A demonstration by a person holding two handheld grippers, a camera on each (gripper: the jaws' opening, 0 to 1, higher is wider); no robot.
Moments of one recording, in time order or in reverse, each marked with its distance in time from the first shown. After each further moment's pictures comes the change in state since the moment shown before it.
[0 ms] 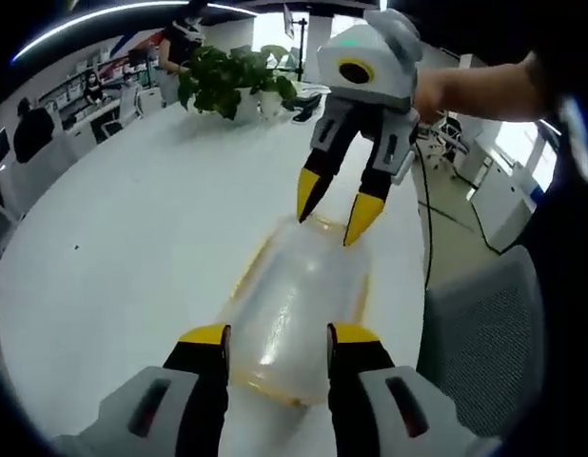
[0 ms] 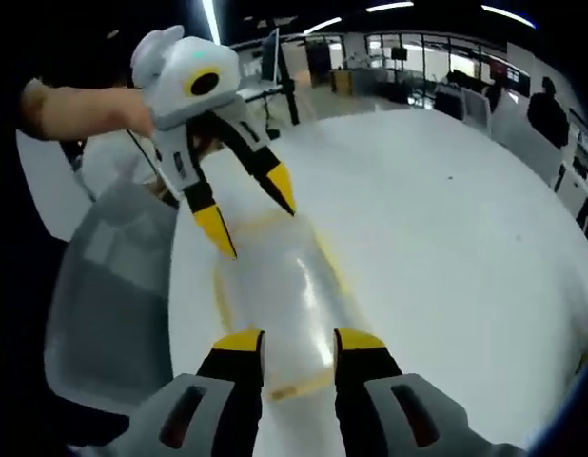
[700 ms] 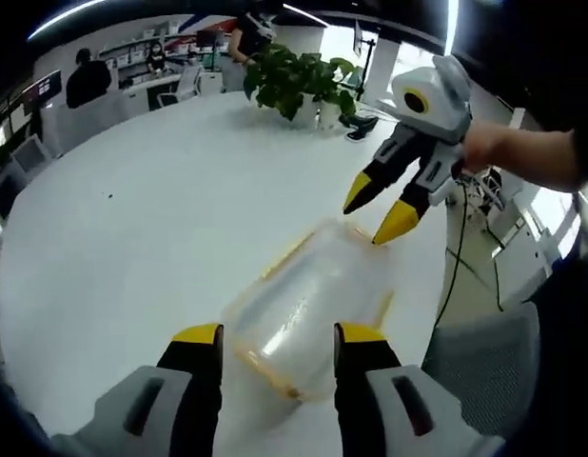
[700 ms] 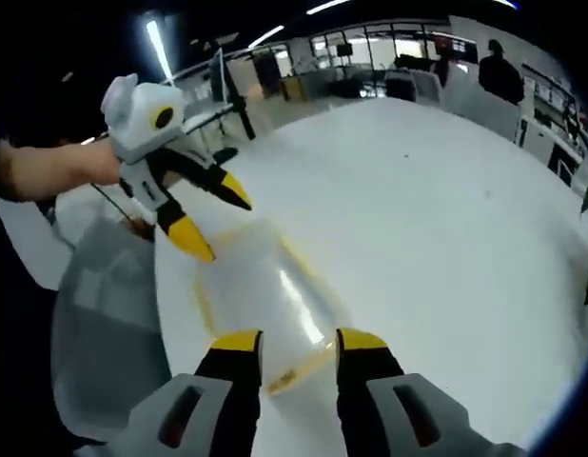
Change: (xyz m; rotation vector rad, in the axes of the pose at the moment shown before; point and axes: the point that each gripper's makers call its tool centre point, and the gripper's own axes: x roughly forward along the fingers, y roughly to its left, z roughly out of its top) left arm -0.009 0.018 -0.012 -0.259 -0.043 0.128; right arm -0.010 -0.015 -0.004 0.201 -0.063 -0.098
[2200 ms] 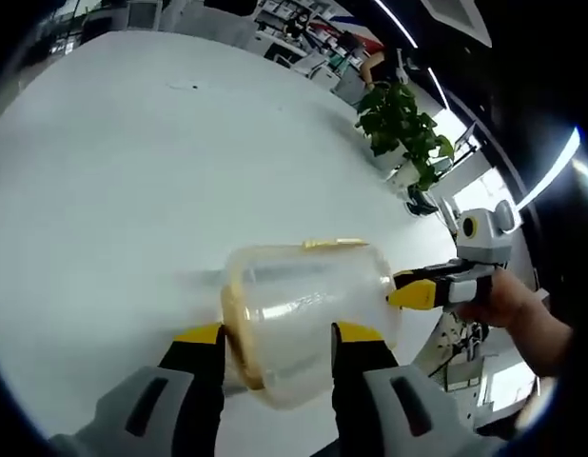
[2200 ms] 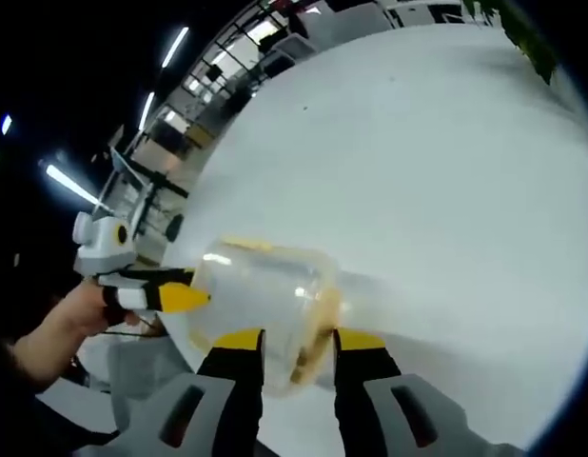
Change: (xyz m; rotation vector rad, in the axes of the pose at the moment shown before) left arm 0.019 -0.002 -0.035 -0.698 -0.034 0.043; right arm 0.011 -0.003 -0.036 0.677 -0.039 -0.052
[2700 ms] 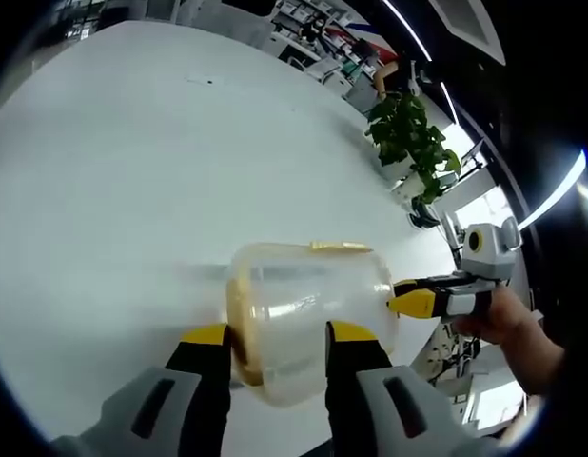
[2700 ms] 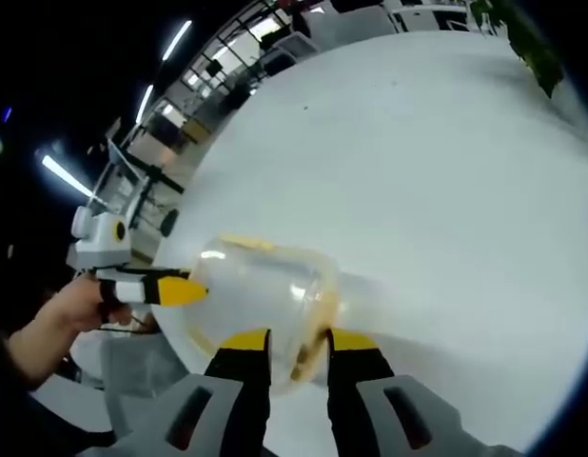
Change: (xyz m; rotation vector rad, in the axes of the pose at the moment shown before) left arm 0.001 0.005 -0.002 -0.102 -0.004 -0.013; right arm -0.002 -0.003 0.002 0.015 -0.003 -0.019
